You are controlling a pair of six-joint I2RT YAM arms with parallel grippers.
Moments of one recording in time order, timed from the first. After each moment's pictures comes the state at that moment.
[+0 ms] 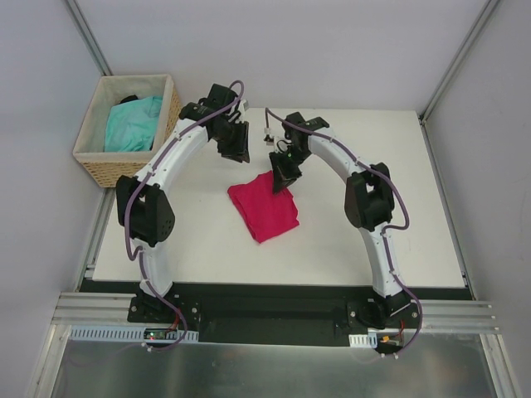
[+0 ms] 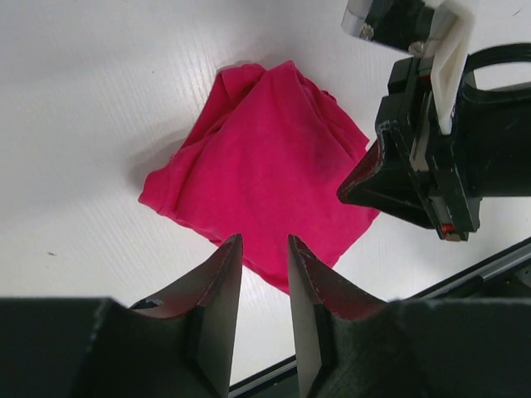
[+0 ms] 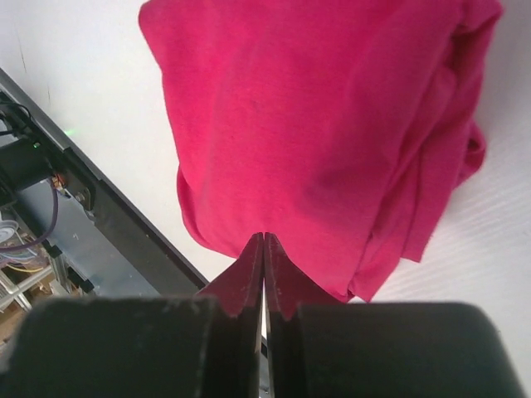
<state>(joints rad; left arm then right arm) -0.38 1.92 1.90 -1.00 0.28 -0.28 0.51 2.32 2.10 -1.17 -0.58 0.05</state>
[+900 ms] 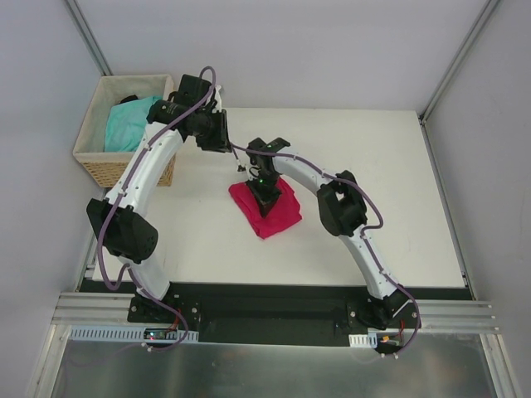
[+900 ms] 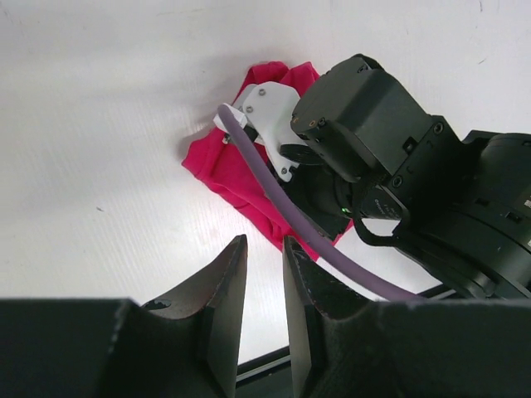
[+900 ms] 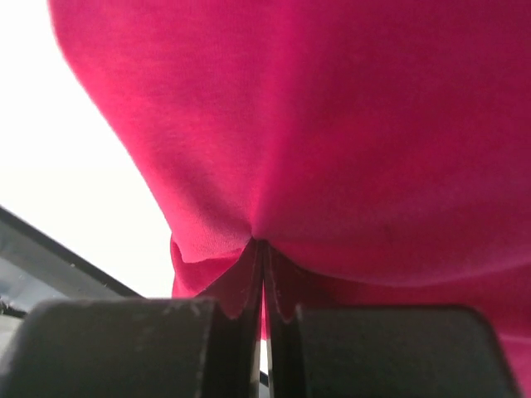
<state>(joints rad) -0.32 1.74 1.88 -1.06 0.22 -0.31 0.72 2.48 2.18 -1.22 -0.35 0.04</state>
